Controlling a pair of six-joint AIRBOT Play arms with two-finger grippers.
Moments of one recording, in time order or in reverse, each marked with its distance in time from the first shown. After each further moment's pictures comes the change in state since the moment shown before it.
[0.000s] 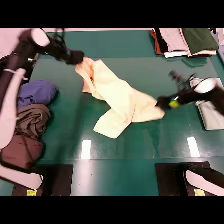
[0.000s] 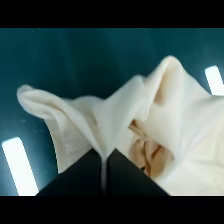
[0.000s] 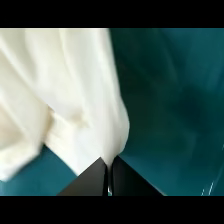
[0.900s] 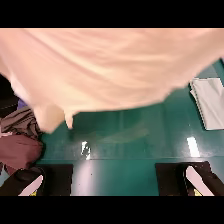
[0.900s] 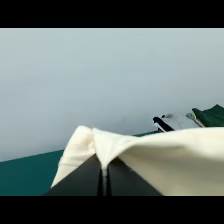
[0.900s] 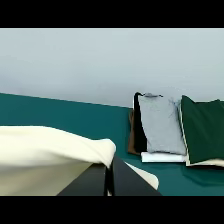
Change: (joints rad) left arm 0.000 0.776 -0.005 0.118 0.114 0.008; right arm -0.378 0.257 0.998 -0.016 0.206 0.009
